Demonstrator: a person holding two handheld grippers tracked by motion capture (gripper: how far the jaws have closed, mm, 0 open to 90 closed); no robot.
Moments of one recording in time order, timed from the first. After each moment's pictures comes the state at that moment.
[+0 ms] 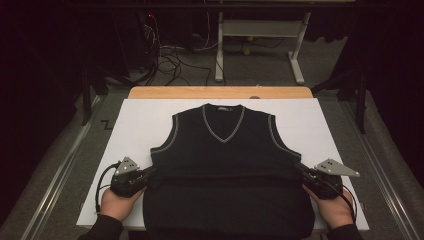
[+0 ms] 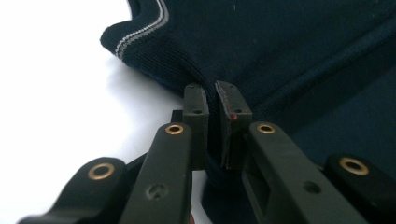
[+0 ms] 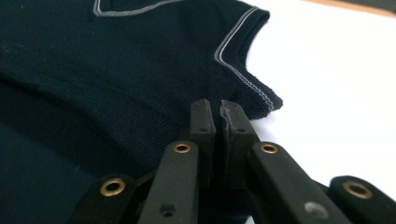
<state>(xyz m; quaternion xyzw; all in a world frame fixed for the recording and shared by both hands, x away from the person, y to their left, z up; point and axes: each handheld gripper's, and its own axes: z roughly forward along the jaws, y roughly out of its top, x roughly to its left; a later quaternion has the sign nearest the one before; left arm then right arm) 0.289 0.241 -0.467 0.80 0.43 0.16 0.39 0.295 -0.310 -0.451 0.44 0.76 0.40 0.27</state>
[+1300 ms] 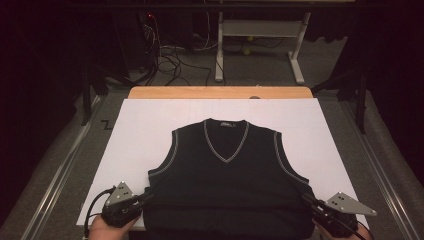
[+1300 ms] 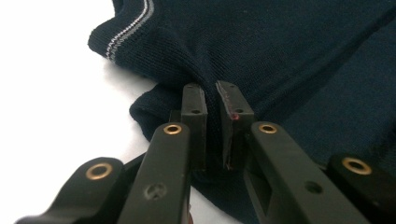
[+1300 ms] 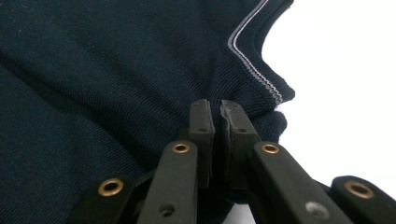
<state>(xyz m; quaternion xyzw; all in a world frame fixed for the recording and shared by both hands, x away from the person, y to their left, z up) 0.229 0.244 -0.468 0.82 0.40 0.12 0.39 0.218 -0.319 -0.460 0.42 0.78 0.39 0.25</state>
